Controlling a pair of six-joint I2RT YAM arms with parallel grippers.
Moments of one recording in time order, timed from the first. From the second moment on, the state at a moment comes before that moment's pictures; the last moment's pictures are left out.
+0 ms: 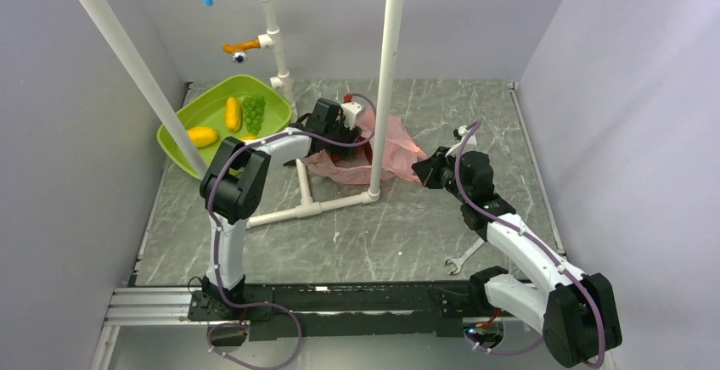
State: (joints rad) left arm -0.50 2.08 1.43 -0.10 0.16 0.11; right arm 0.32 1.00 0.51 0.17 -0.19 0.52
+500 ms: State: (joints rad) left arm -0.51 2.14 1.61 -0.25 0.14 0.06; right arm 0.32 0.99 0.51 0.17 -0.19 0.52
